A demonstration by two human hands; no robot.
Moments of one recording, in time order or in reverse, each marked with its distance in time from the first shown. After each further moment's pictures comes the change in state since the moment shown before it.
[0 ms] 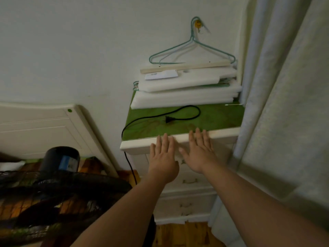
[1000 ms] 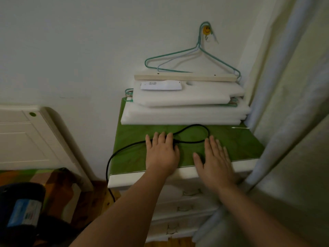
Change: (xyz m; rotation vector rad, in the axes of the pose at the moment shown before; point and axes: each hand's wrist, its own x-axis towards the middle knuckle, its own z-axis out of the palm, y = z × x) left_hand 0.136 -0.030 -0.023 -0.167 0.236 0.010; right_hand 0.071 0.010 -0.012 -0.103 0.374 0.103
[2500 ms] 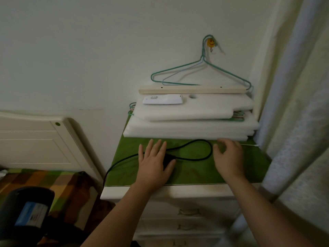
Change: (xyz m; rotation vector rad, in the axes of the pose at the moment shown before) left_hand -0.003 0.000 -0.016 0.037 0.055 0.002; right_hand 0.089 0.046 -0.022 0.591 0.243 0.156
